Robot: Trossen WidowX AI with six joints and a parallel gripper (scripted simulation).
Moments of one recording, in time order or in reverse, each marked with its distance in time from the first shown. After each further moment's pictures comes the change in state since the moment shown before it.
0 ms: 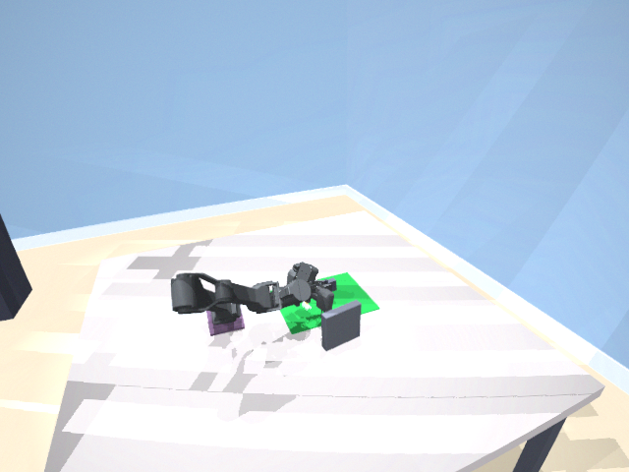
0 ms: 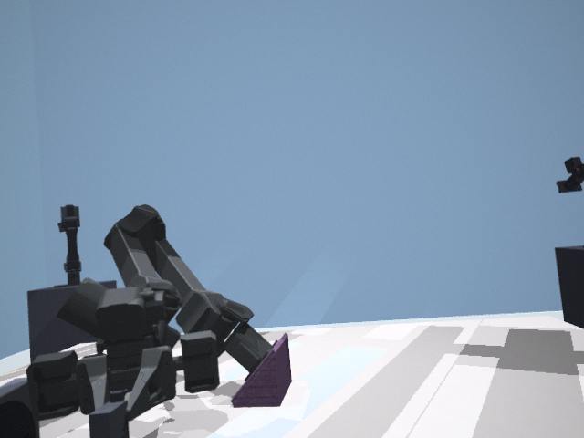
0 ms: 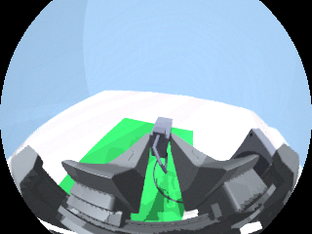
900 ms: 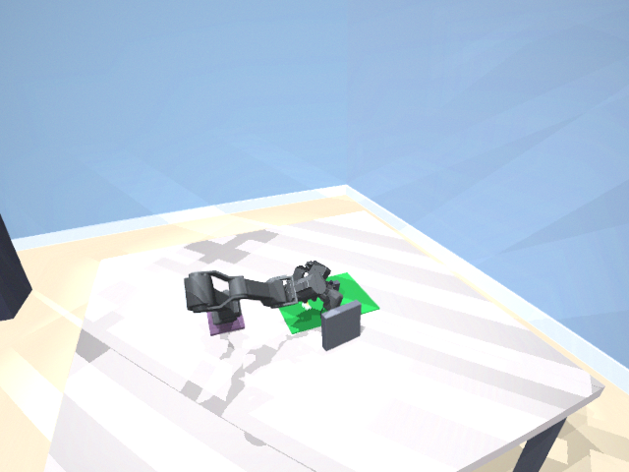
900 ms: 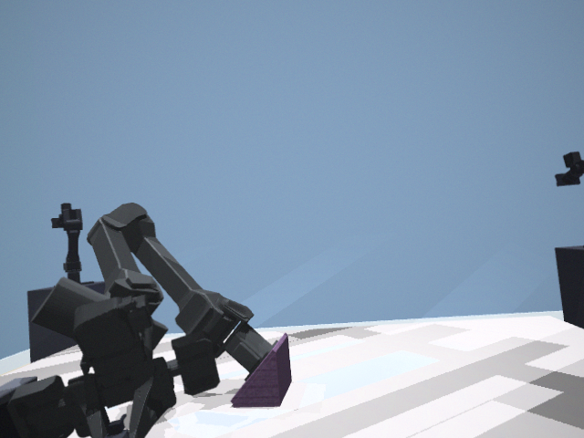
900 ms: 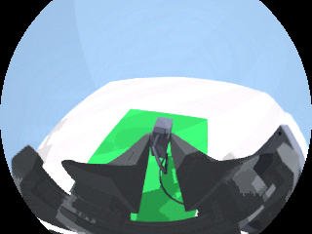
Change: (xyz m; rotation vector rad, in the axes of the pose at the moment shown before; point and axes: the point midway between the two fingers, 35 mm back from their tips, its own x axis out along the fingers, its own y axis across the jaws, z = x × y) arm 0.025 0.002 -0.009 0.130 0.168 0.087
